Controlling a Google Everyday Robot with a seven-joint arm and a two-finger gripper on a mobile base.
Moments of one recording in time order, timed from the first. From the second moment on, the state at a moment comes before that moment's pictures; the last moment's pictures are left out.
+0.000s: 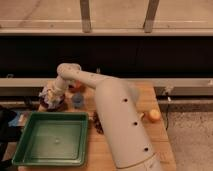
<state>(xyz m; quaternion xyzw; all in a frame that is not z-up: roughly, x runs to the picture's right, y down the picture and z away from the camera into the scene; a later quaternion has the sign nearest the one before) -0.320 0.048 0.895 -0.46 -0.11 0.47 0.74</state>
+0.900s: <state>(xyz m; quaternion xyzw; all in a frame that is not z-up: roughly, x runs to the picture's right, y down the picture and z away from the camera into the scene) -0.269 -0.049 0.818 -0.33 -0.03 0.50 0.80</state>
